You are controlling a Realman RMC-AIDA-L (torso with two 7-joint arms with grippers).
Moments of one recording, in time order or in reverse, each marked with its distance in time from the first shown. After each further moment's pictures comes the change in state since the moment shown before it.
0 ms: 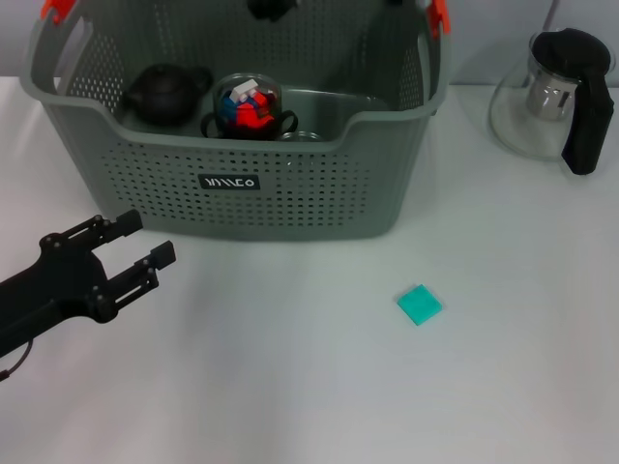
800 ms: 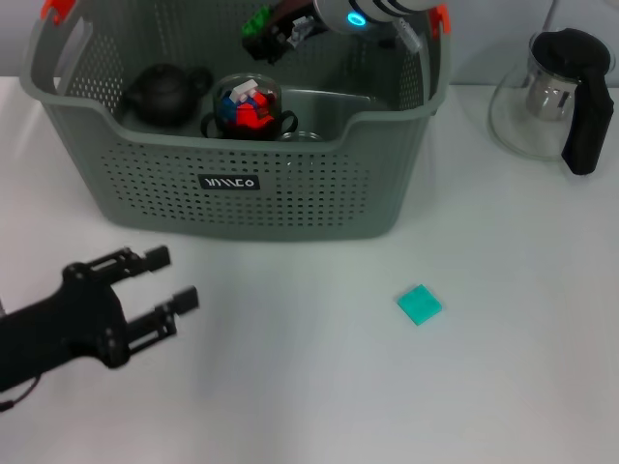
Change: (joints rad) left arm 0.013 0.006 0.044 0.022 0.072 0.123 0.002; right arm -0.018 0.002 -0.149 0.064 0.135 0.064 0.002
